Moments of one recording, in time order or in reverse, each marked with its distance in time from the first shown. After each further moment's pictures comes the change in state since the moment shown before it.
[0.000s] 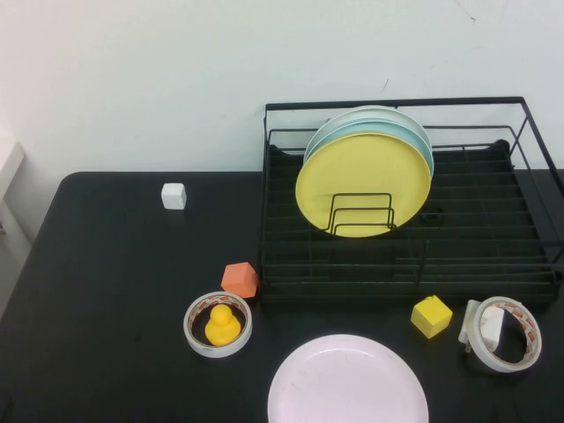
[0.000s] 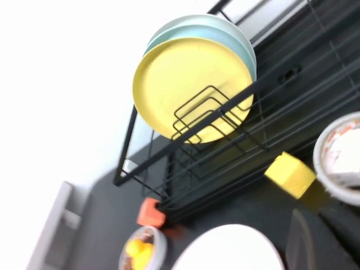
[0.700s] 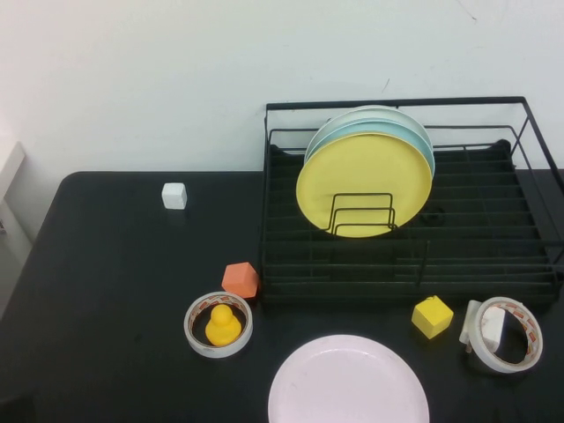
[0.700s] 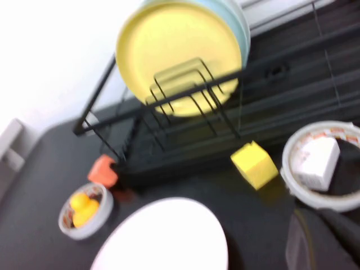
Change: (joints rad) right arm 0.000 0.077 0.000 0.038 0.006 -0.337; left arm 0.000 0.458 -0.493 0.417 0.620 0.566
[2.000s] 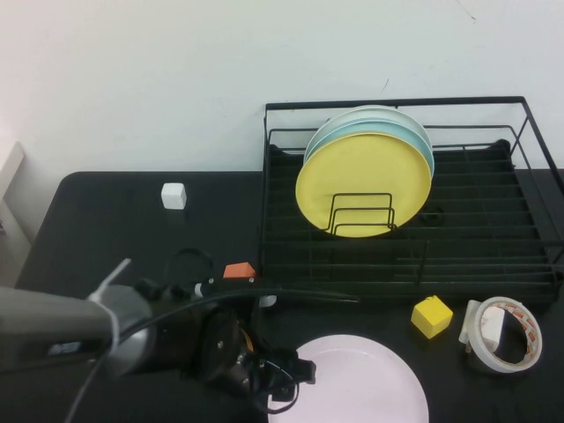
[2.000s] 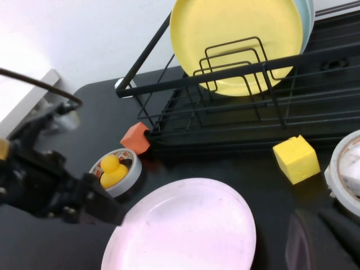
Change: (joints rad) right arm 0.000 0.131 0.001 0.404 0.039 -0.563; left arm -0.608 1.406 -0.417 0.143 -0.522 -0.247
